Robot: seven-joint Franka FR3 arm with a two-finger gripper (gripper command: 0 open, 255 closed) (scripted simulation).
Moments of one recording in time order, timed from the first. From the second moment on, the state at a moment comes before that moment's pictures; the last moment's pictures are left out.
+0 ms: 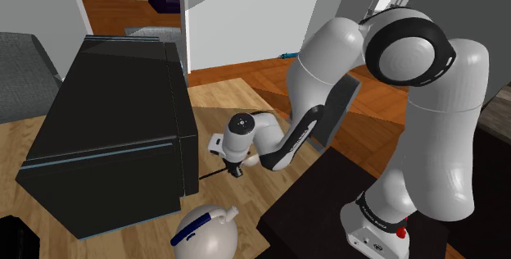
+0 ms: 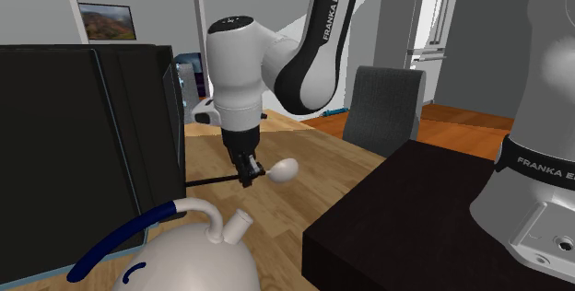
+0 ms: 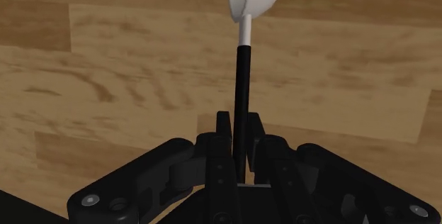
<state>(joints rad) 0.38 0.48 0.00 -2.35 -0.87 2.86 -0.18</state>
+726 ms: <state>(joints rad) 0.41 0.54 -0.03 -2.33 -0.91 2.89 -0.13</state>
